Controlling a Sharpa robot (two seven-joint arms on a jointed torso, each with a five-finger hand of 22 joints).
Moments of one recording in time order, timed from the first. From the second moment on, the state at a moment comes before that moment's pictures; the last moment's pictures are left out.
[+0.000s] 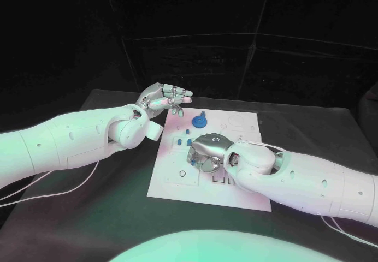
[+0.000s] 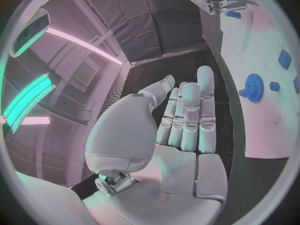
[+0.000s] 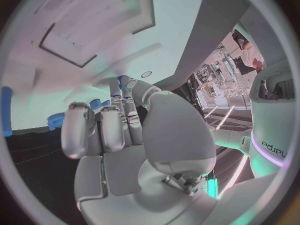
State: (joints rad) left arm 1.22 -0.78 -0.13 1.36 -0.11 -0.17 0.45; left_hand 1.28 -0.08 0.44 -0.12 0.05 1.01 0.18 0.15 0.07 1.10 0.10 0.29 0.07 1.23 0.01 1.01 0.66 0.18 1.18 0.11 0.69 0.59; right arm 1.05 -0.54 -0.07 1.53 -1.76 -0.19 -0.14; right_hand 1.34 -0.11 0.53 -0.13 0.13 1.14 0.14 0.08 0.07 1.20 0.07 0.17 0.11 1.47 -0.01 1.37 1.21 0.06 1.44 0.09 1.40 1.26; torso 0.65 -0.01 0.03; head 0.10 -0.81
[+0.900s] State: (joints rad) left arm 1.22 -0.79 -0.13 1.36 -0.11 -0.15 0.43; left_hand 1.28 -0.08 0.43 -0.12 0.05 1.01 0.18 0.15 0.07 1.10 0.11 0.29 0.07 1.23 0.02 1.00 0.65 0.18 1.18 0.11 0.69 0.58; right arm 1.05 -0.64 -0.08 1.60 -1.74 -0.32 -0.13; right_hand 1.29 -0.15 0.49 -0.11 0.16 0.99 0.17 0.07 0.07 1.05 0.11 0.14 0.07 1.46 0.02 1.31 1.12 0.08 1.38 0.12 1.31 1.11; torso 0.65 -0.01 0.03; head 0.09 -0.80
